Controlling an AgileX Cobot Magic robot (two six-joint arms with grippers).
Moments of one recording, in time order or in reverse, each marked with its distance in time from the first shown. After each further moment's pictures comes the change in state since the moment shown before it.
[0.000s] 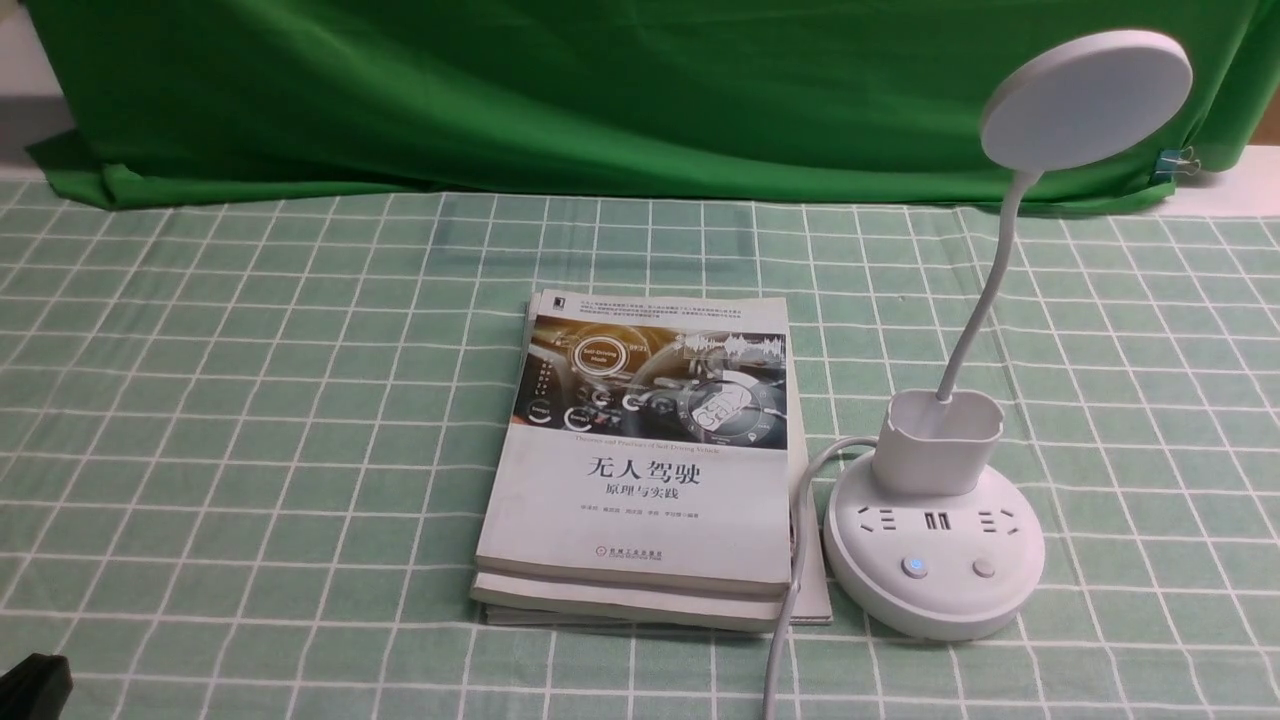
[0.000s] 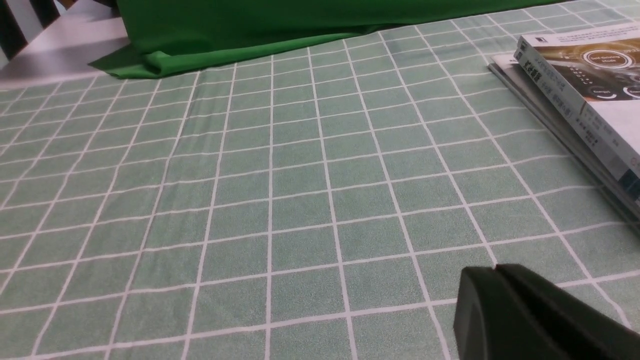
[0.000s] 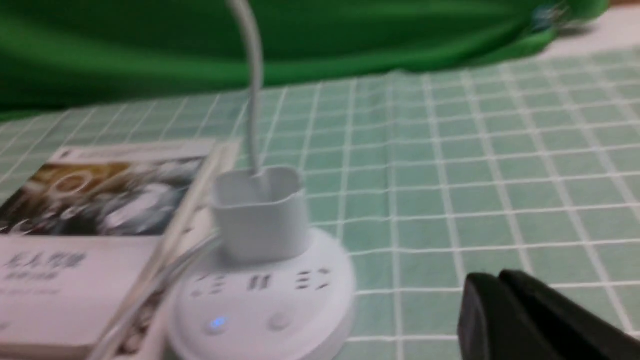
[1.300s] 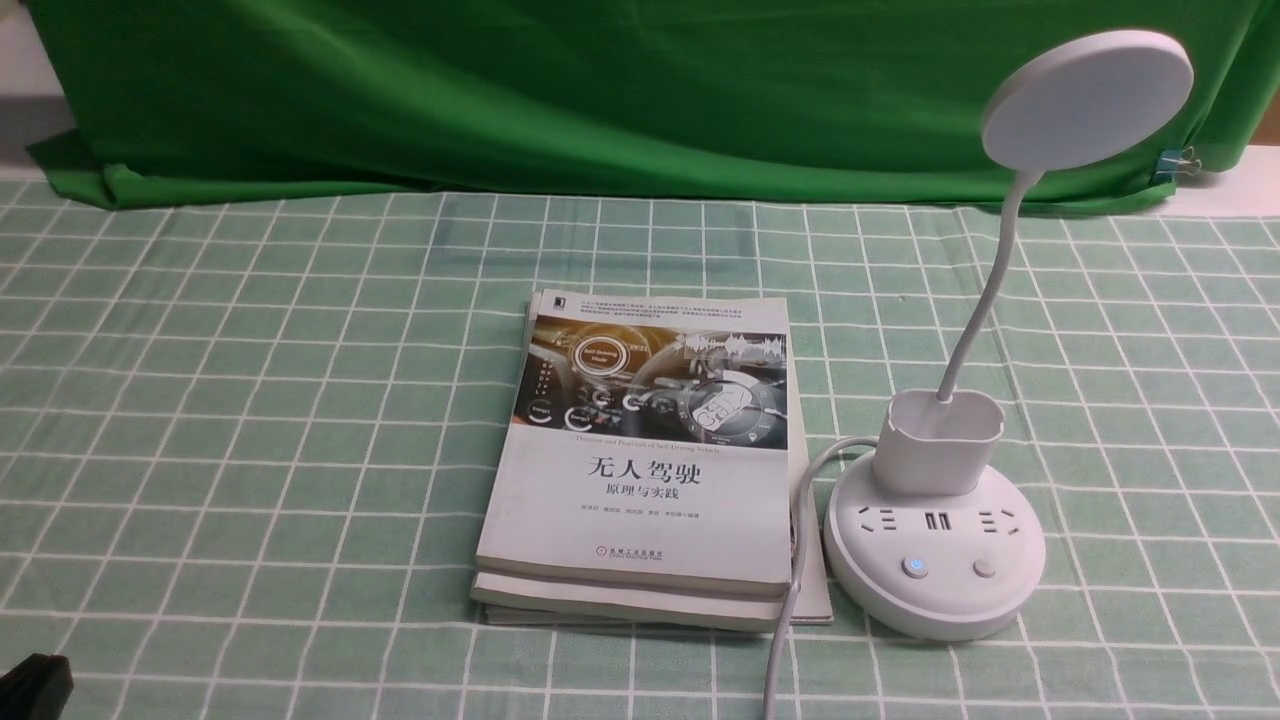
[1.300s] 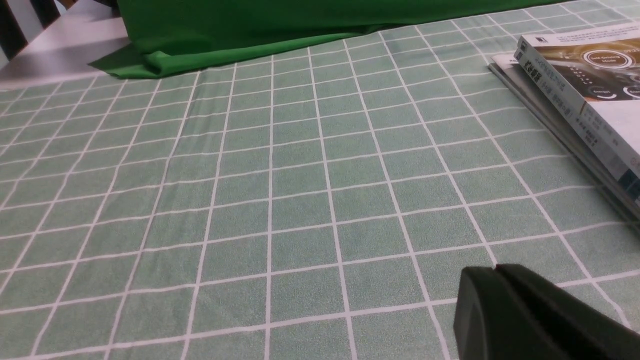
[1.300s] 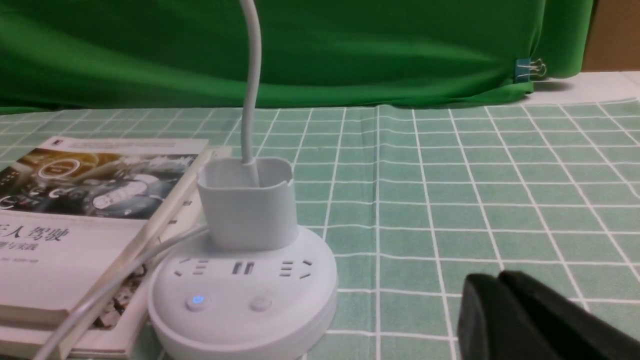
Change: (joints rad) right arm 0.021 -0.217 0.077 -0.050 0.072 -0.041; left arm 0.000 0.000 0.000 0.000 -0.001 0.000
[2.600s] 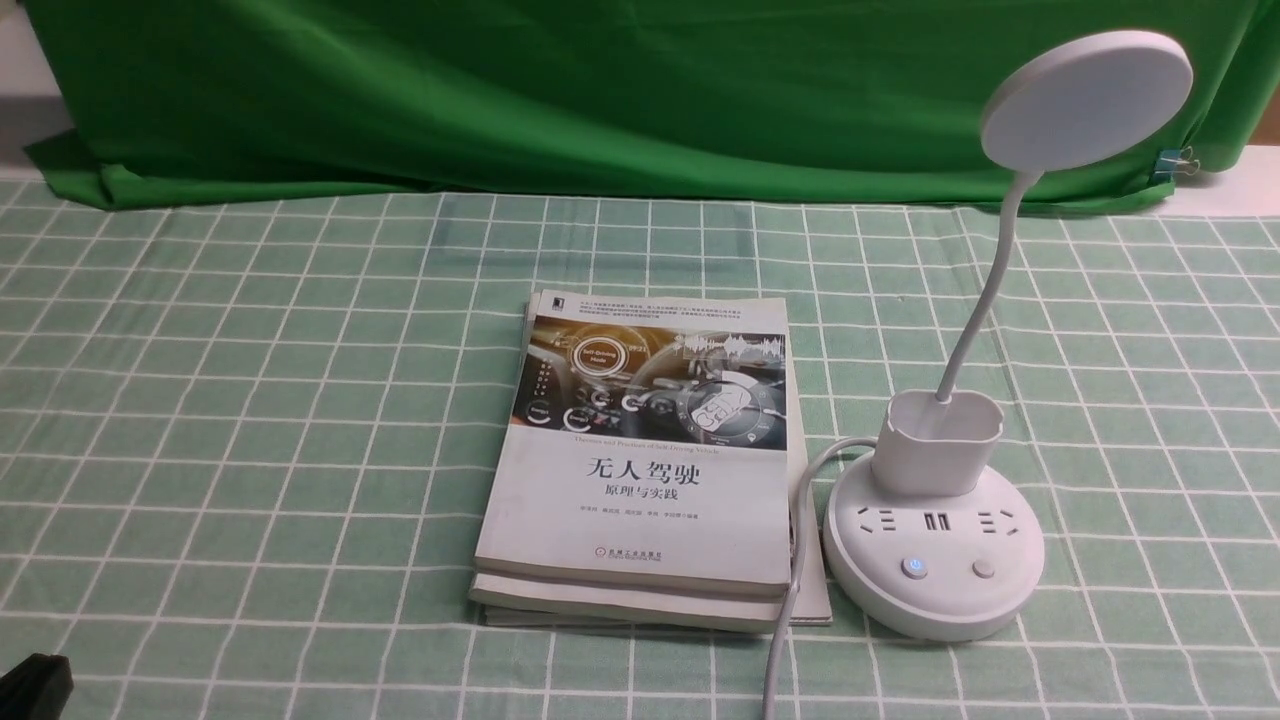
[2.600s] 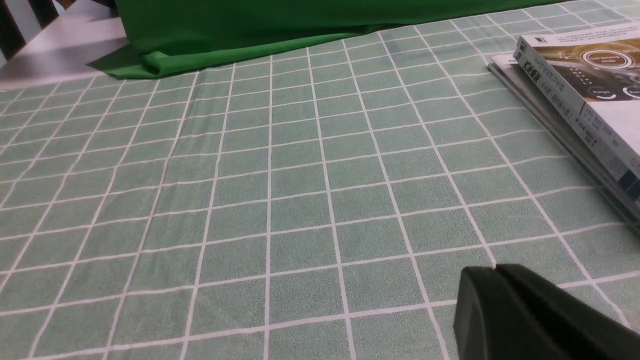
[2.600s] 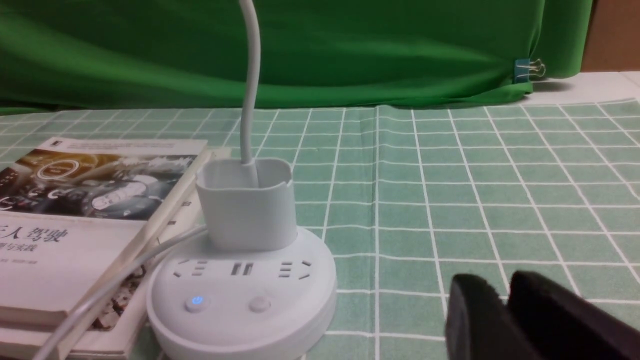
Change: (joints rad) right arm 0.000 0.000 0.000 0.000 -0.001 0.000; left arm 0.000 0.000 0.000 0.000 0.000 0.000
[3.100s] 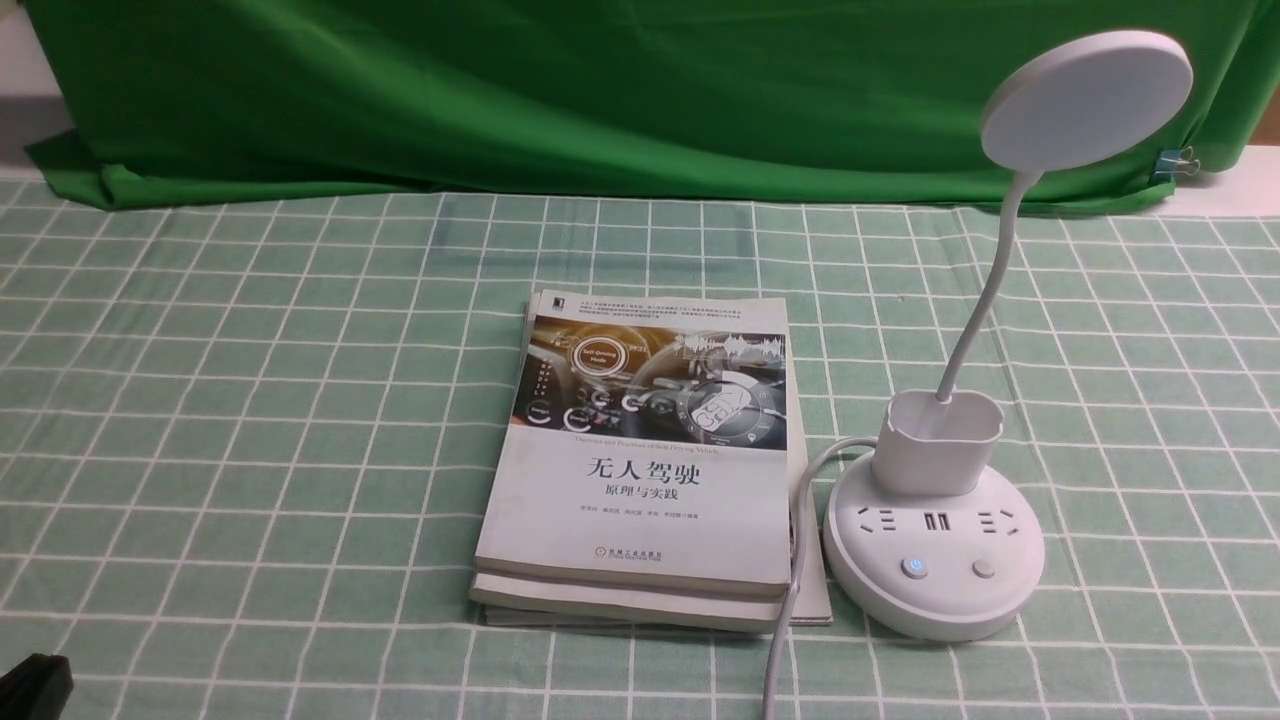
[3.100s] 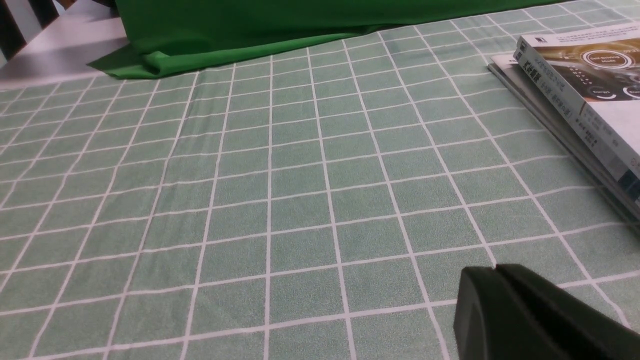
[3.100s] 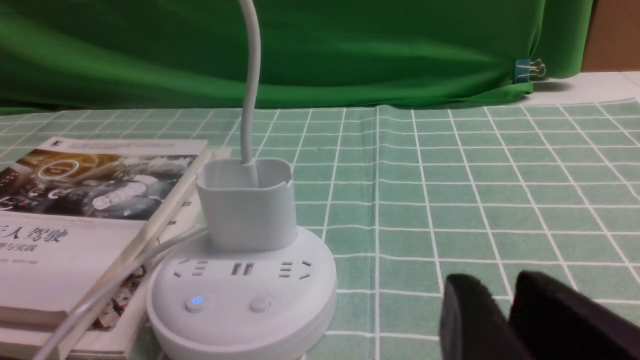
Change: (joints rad) right arm 0.000 0.000 0.000 0.000 0.000 0.000; left arm 0.000 0.000 0.000 0.000 0.000 0.000
